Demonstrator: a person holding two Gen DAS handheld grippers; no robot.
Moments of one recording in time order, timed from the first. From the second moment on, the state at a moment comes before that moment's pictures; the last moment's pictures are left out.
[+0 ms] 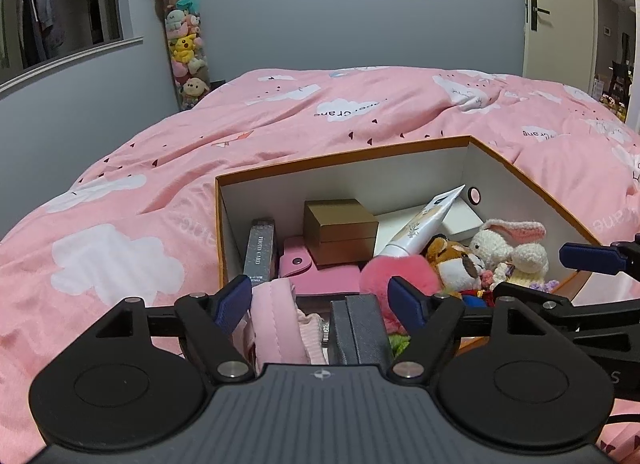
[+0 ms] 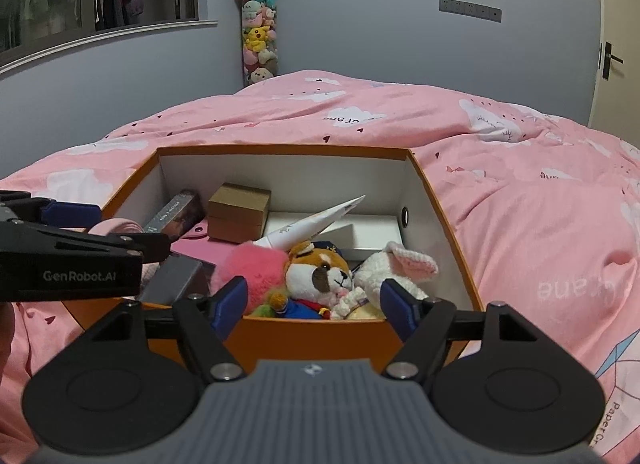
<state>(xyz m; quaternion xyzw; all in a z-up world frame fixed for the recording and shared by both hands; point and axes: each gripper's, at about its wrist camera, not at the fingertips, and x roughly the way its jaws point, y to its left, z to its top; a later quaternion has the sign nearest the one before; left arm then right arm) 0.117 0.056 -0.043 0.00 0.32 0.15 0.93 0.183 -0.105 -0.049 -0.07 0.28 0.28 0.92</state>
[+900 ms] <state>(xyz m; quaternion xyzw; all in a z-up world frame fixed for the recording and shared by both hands) 0.119 0.052 -0.043 0.00 0.33 0.14 0.93 0.181 -0.106 -0.050 -0.07 0.27 0.28 0.92</state>
